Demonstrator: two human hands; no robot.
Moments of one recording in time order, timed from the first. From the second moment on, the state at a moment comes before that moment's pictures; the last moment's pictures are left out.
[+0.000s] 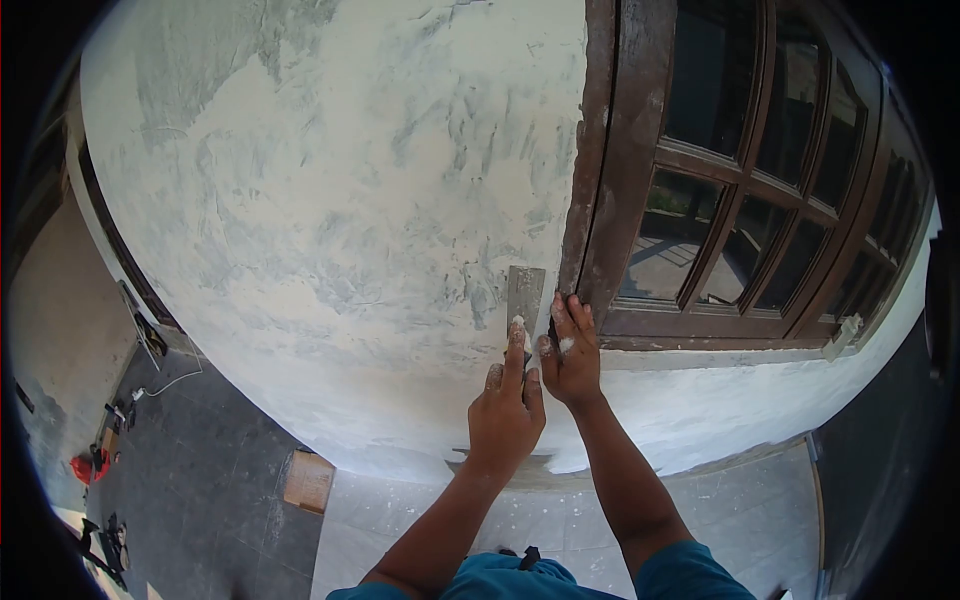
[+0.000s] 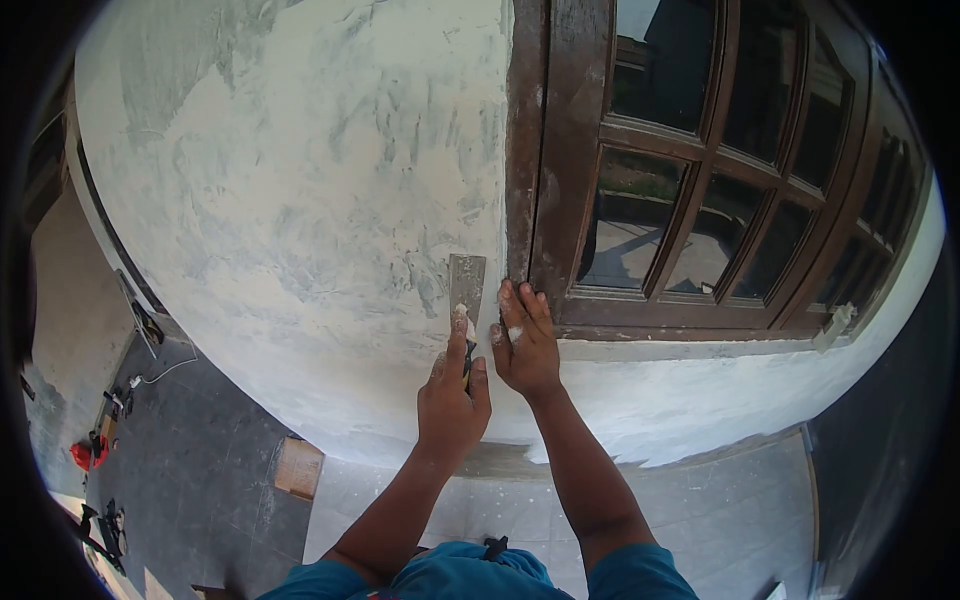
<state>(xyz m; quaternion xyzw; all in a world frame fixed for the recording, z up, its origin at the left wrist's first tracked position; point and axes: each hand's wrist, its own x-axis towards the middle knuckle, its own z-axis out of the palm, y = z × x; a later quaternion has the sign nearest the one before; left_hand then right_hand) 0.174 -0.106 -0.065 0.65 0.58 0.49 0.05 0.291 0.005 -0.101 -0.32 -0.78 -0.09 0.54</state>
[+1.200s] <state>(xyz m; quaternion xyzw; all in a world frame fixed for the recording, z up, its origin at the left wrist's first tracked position) 0.034 -0.020 0.035 0.74 0.34 0.33 -0.48 0.245 -0.089 -0.097 -0.37 -0.51 0.50 0.59</state>
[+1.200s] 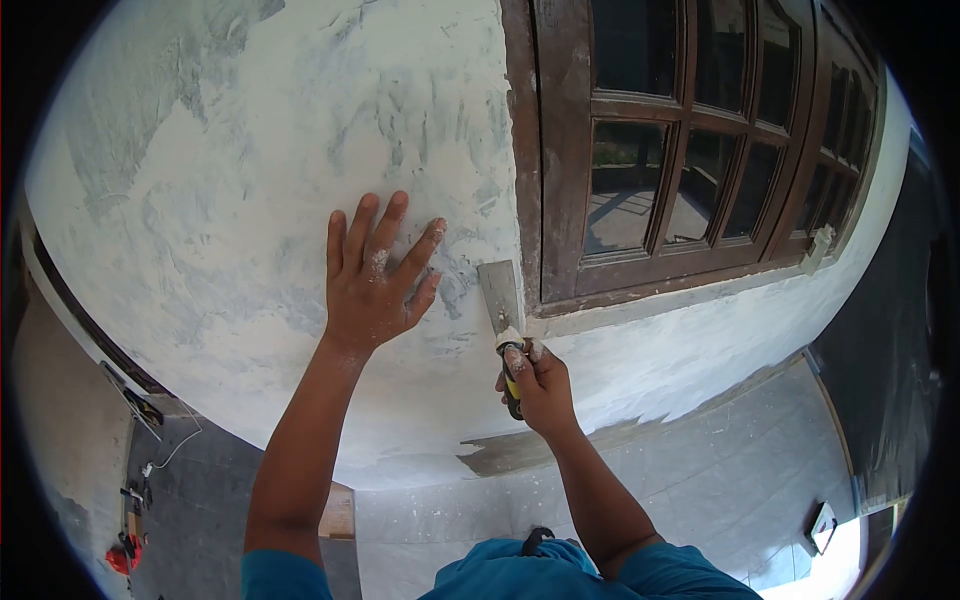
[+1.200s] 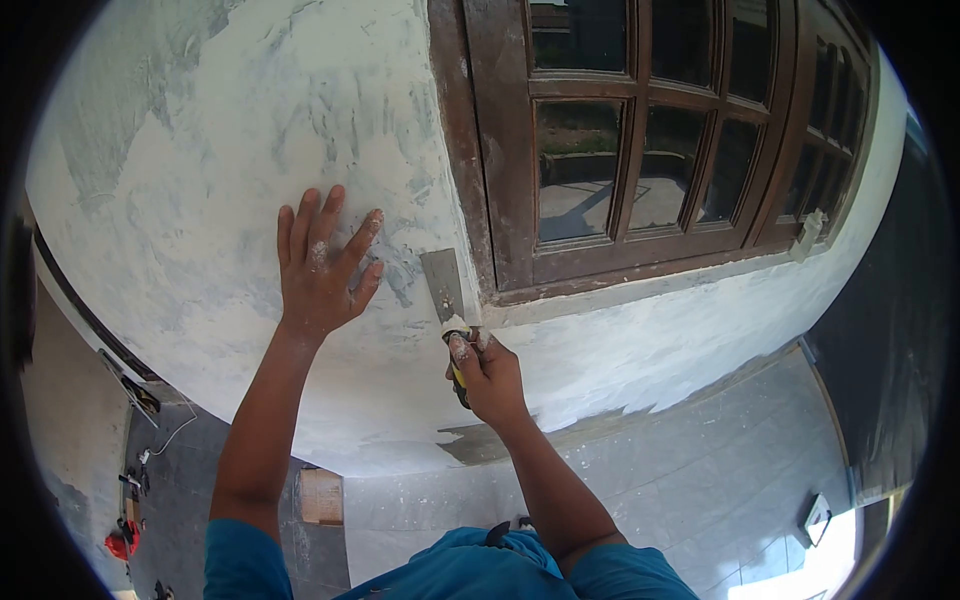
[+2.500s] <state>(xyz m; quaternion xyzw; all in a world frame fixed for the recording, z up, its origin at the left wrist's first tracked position) 0.027 0.000 0.023 0.76 0.30 0.33 -0.48 0.226 -0.109 -0.065 -0.39 -0.44 0.54 0.61</state>
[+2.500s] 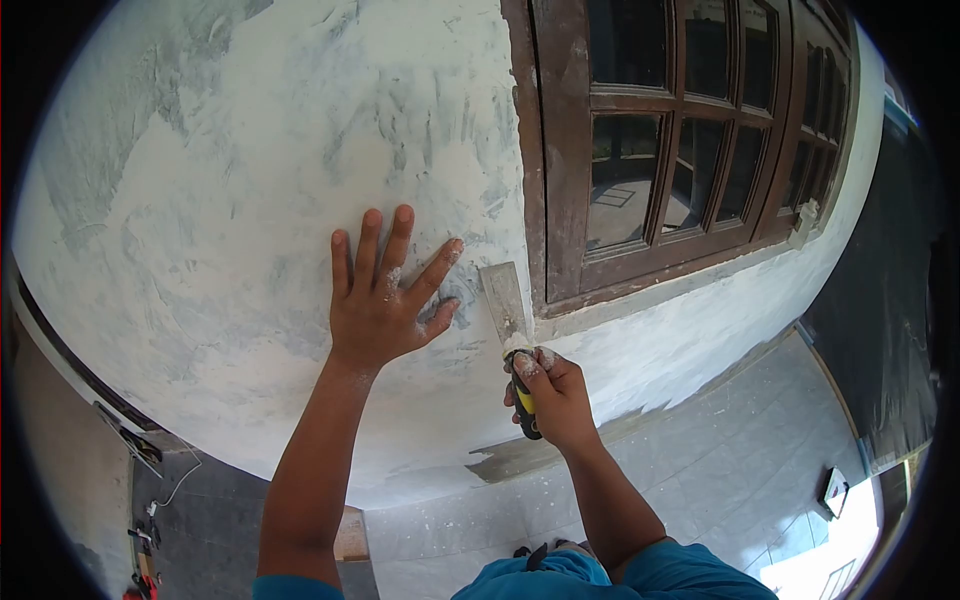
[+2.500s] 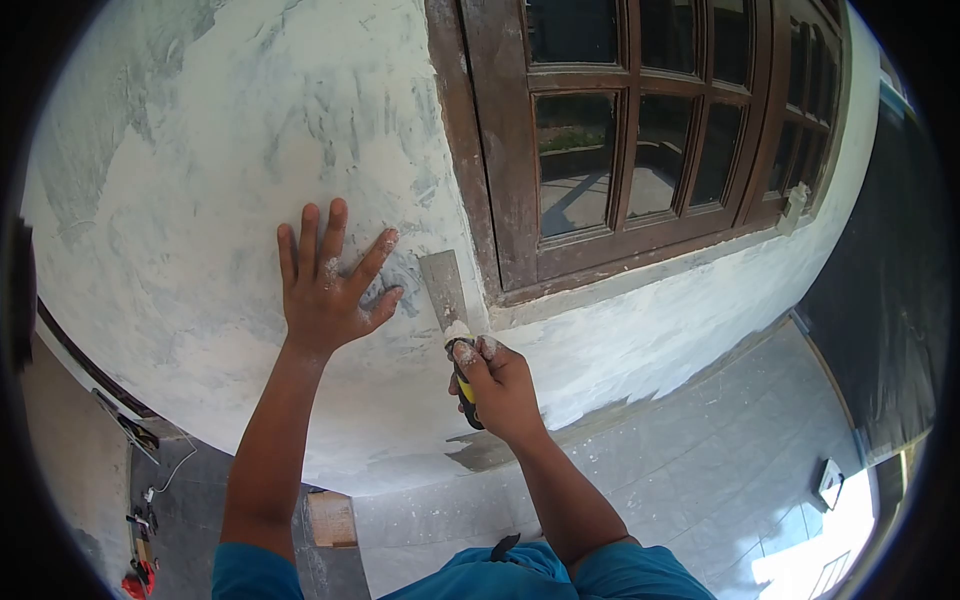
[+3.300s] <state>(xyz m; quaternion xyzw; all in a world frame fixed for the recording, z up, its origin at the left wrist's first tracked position) 0.028 -0.003 0.024 0.75 0.30 0.34 -0.47 0.222 -0.109 -0.052 -0.40 -0.45 0.55 0.59</state>
